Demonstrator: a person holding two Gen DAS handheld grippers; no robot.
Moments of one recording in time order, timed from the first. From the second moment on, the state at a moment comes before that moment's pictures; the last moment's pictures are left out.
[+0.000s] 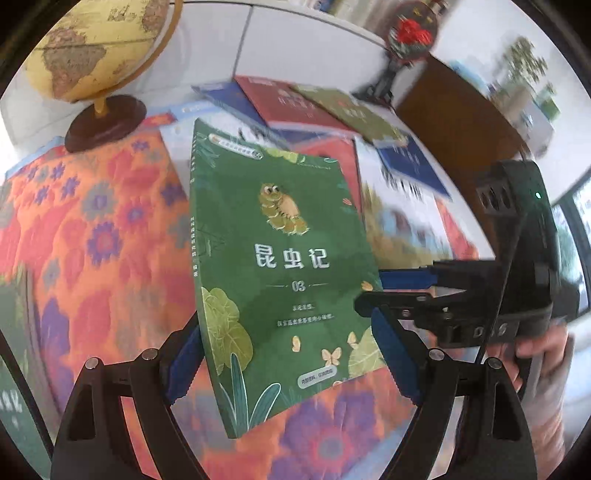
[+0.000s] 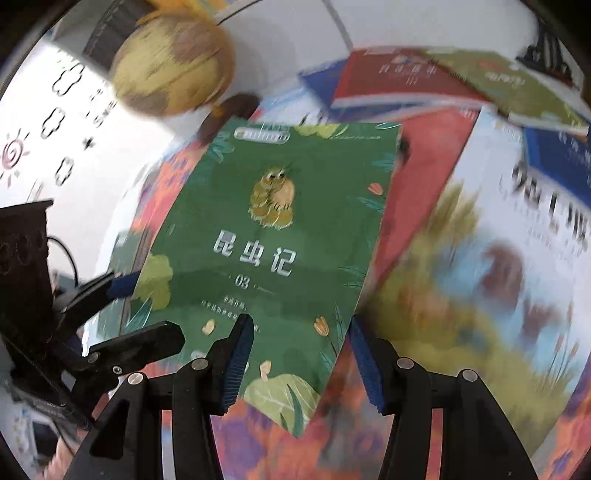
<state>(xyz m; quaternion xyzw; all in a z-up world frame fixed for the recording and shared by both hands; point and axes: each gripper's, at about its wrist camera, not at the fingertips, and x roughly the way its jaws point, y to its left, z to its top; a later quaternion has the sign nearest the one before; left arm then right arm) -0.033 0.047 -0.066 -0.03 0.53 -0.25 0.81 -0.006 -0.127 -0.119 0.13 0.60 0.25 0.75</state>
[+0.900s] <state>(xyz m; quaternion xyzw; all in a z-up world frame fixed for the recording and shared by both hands) 0.002 0.117 -0.117 -0.17 0.54 -0.26 0.78 -0.025 -0.169 -0.168 0.27 0.49 0.35 0.75</state>
